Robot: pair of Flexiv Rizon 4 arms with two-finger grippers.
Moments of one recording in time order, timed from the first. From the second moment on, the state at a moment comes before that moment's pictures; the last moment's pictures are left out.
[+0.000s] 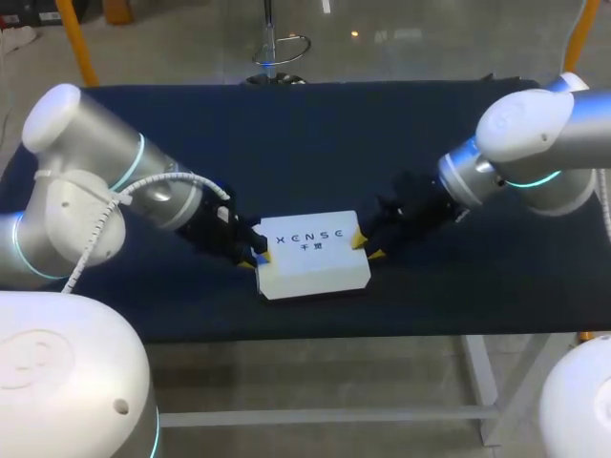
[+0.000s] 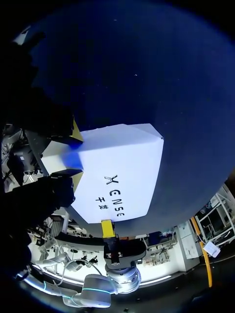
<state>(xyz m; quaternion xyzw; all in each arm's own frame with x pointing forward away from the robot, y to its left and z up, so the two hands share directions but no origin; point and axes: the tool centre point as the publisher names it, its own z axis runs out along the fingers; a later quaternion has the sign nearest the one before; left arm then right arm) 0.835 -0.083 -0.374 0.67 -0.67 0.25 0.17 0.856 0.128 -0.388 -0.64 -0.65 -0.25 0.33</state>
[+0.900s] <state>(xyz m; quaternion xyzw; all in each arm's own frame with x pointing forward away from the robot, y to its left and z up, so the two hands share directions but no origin) 0.841 -0.086 -0.362 0.68 -0.66 0.21 0.22 0.855 0.125 -0.375 -0.64 -0.63 -0.22 0.38</state>
